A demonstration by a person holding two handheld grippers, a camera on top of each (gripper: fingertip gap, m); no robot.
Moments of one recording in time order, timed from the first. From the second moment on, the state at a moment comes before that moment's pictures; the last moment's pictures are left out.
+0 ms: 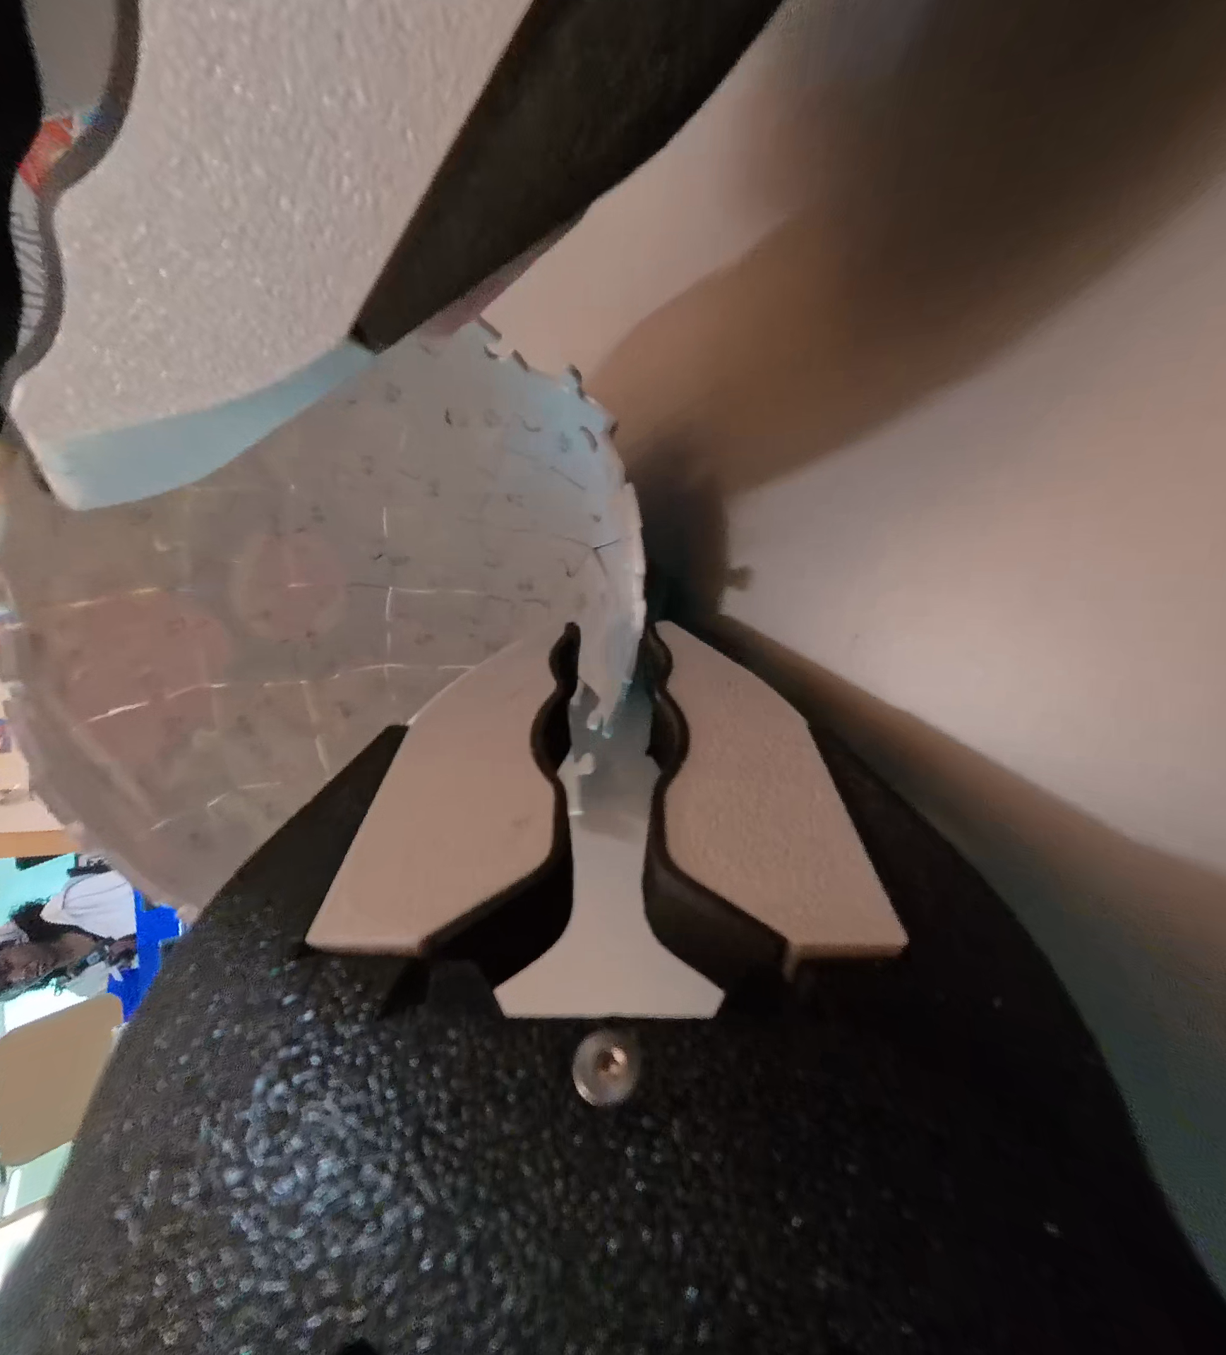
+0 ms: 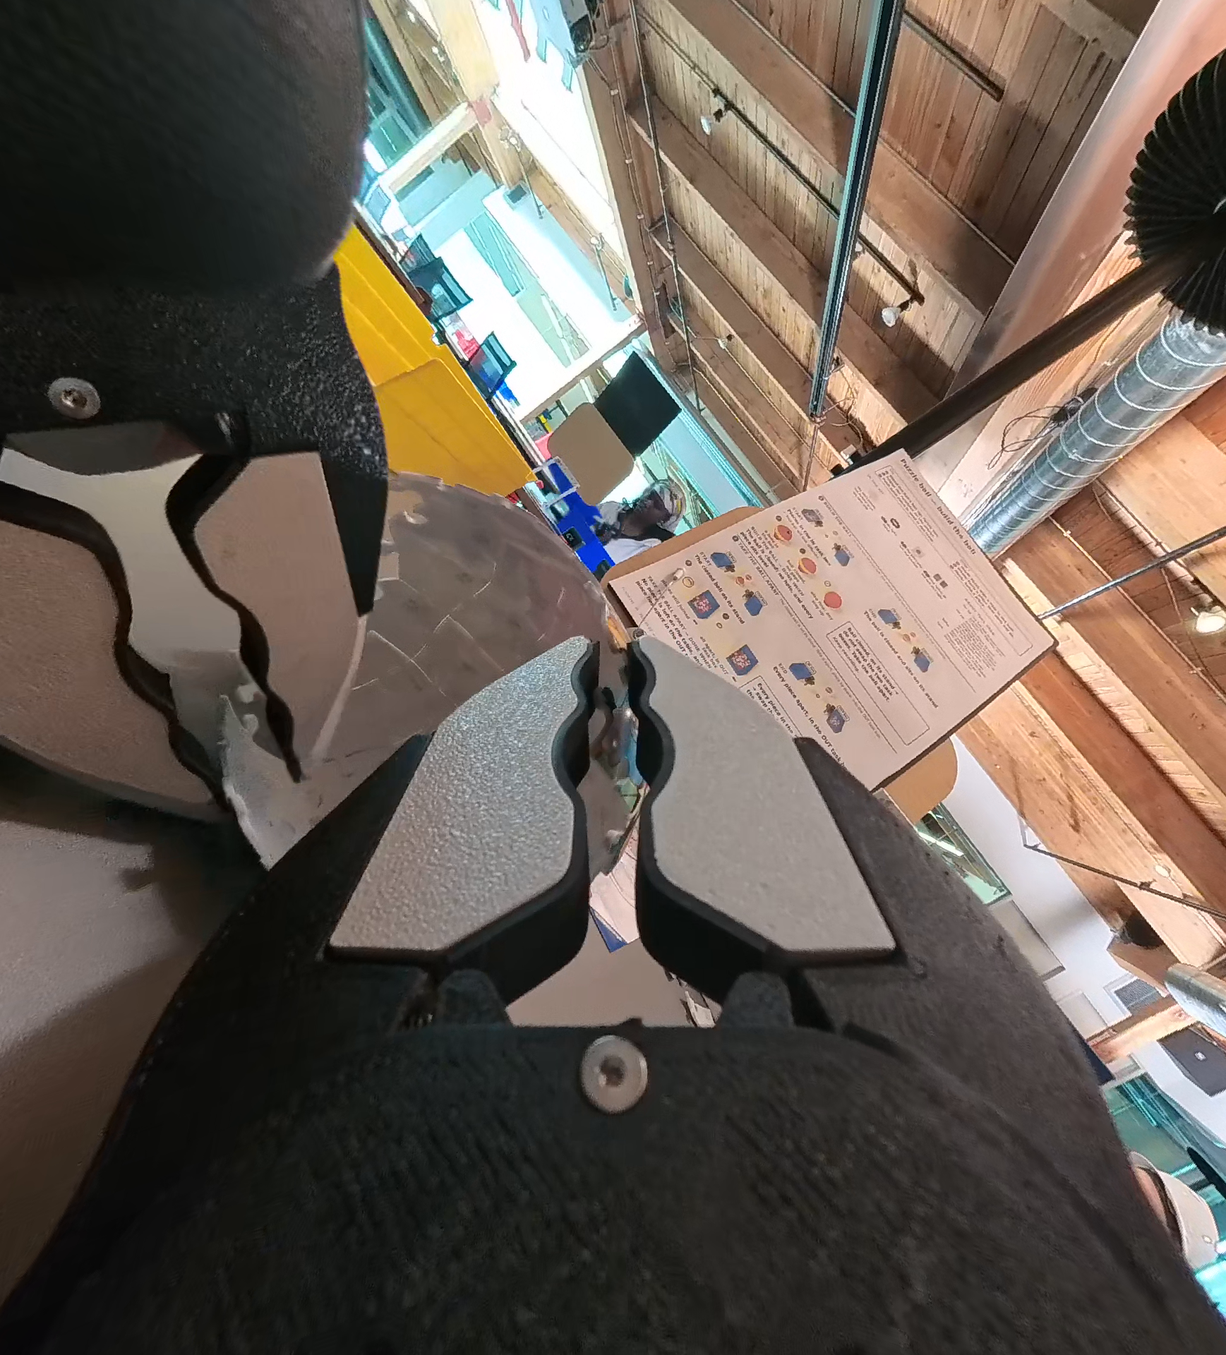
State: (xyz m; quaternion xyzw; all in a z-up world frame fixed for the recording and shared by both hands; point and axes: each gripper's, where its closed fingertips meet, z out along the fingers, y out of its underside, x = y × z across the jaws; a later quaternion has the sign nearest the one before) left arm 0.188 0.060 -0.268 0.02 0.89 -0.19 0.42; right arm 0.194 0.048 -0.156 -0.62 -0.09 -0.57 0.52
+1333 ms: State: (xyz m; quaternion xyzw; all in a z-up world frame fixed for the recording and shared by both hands) left arm 0.190 0.122 -0.200 -0.27 0.79 -0.46 0.32; right arm 0.201 0.046 -0.153 -0.62 -0.11 -0.61 0.48
